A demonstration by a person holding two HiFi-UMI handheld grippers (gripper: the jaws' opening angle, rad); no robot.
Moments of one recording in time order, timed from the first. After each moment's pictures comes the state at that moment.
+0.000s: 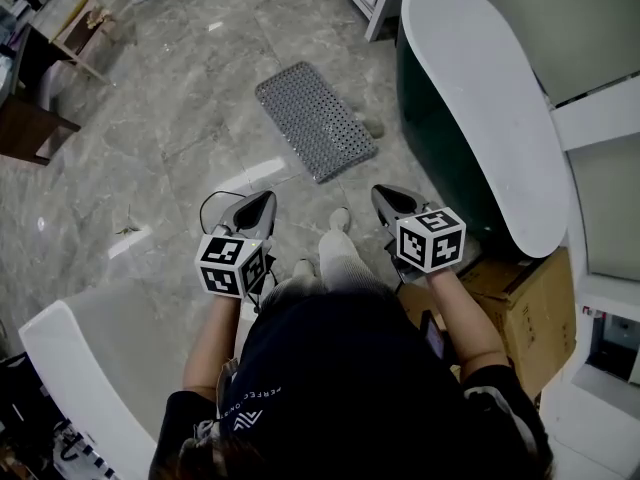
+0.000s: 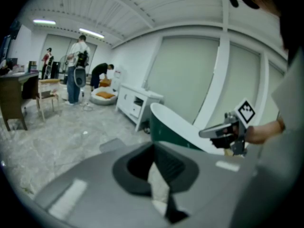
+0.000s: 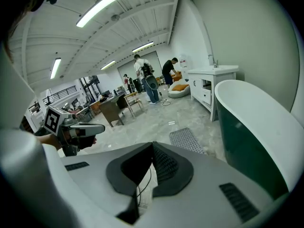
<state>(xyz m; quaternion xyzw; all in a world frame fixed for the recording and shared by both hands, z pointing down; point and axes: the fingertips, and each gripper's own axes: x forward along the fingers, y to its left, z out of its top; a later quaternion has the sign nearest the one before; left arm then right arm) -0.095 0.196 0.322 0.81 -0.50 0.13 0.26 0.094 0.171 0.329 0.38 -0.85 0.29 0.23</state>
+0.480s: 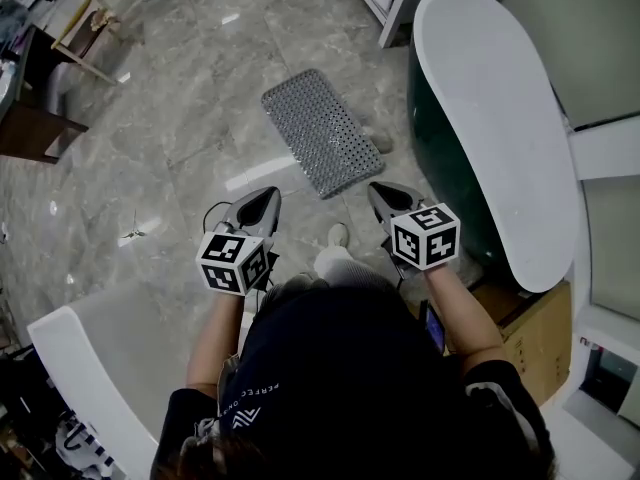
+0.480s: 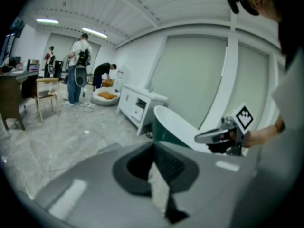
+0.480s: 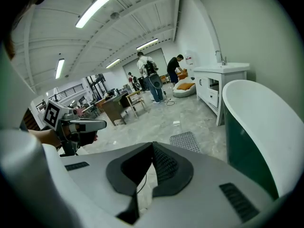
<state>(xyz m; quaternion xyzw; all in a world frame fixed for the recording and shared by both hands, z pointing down) -0.068 0.088 0.323 0.80 -0.52 0.12 0.27 0.102 0.059 0.344 0.34 -0.86 0.29 0.24</state>
